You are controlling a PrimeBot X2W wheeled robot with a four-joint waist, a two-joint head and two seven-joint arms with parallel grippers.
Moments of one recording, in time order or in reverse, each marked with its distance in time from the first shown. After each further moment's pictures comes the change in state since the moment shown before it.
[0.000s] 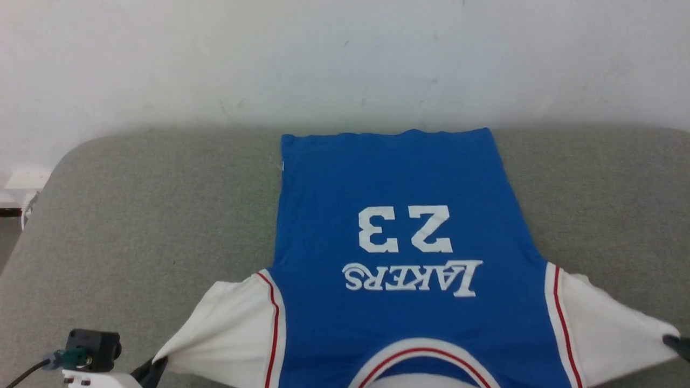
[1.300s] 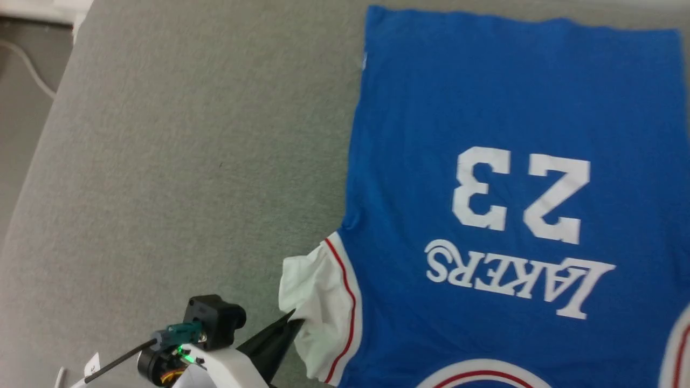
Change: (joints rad) left arm -0.149 -0.170 -0.234 -0.216 0.046 -0.053 0.002; right arm -0.804 0.114 -0.119 0.128 -0.315 0.000 0.285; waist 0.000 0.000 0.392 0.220
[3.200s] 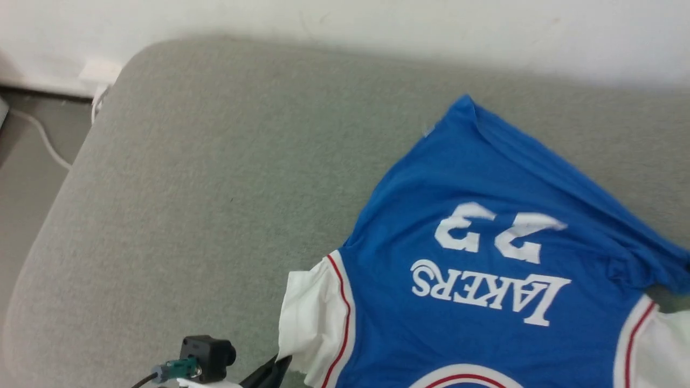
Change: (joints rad) left arm 0.090 -0.044 -0.009 0.130 -0.037 0.055 -0.086; right arm 0.449 -0.081 0.117 0.080 0.135 0.000 -0.108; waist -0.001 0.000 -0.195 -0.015
